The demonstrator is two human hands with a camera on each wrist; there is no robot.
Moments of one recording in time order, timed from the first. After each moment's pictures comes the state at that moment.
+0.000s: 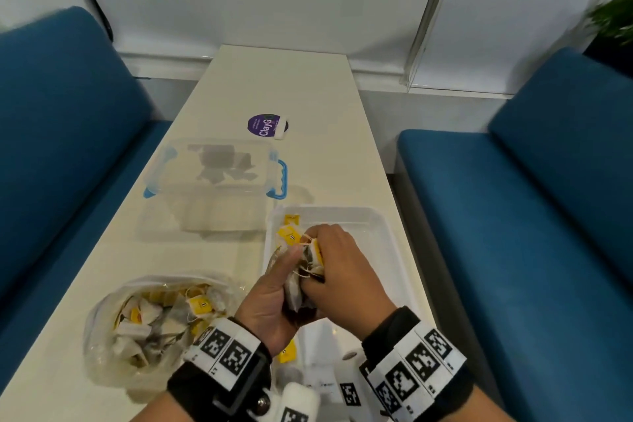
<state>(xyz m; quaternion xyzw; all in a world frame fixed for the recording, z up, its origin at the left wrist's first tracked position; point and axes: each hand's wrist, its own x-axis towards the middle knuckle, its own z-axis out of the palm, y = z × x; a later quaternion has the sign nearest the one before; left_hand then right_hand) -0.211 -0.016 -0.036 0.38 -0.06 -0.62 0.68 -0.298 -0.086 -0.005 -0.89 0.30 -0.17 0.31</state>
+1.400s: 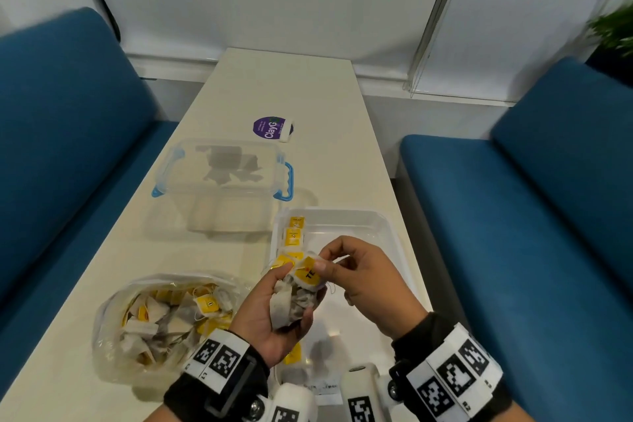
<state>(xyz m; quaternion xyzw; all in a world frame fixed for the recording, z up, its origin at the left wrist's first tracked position) -0.202 0.001 -0.039 0.33 0.12 -0.67 0.66 -0.311 -0.090 0.006 -0.71 0.33 -0.19 0.59</state>
